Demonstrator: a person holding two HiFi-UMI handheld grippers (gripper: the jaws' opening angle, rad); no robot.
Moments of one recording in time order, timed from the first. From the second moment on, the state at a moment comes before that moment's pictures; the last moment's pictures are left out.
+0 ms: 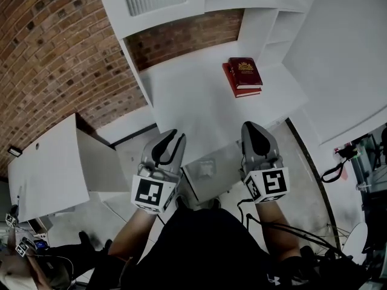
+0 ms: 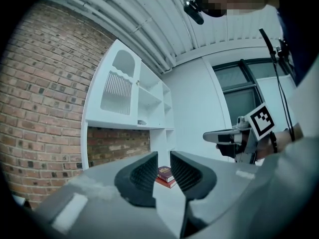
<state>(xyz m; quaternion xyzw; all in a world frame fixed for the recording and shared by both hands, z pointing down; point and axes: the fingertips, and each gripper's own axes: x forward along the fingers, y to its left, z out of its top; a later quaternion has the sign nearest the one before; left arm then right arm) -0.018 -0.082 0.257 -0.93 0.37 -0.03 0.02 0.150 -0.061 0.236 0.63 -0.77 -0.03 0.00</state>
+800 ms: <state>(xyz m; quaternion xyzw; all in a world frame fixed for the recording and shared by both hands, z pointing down) -0.027 -0.110 0.281 -0.93 0.37 -0.04 -0.01 0.143 -0.085 0.254 0.63 -0.78 -0.03 0.02</state>
